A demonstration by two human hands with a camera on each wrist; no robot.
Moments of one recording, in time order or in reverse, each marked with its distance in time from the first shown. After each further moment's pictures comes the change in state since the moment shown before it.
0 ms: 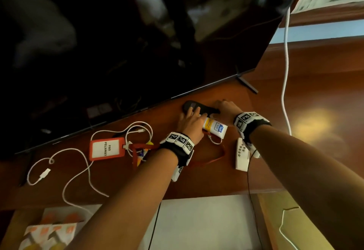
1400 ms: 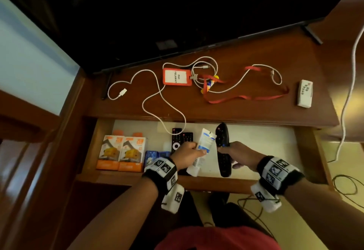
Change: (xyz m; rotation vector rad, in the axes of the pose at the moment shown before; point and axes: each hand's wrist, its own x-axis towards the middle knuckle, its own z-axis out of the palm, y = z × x) left_hand -0.348 -0.134 0.134 -1.165 -0.324 -0.387; right_hand -0.277 -0.180 0.216 0.682 -0.533 0.335
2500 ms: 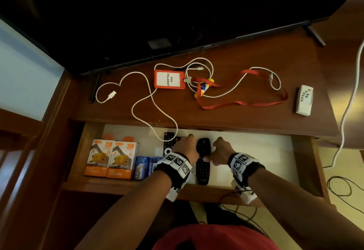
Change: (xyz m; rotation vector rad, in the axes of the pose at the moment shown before) left_hand 0.043 0.043 0.012 0.767 0.201 -0.083; right_hand 0.087 -0.004 0.007 -0.218 0.144 0.017
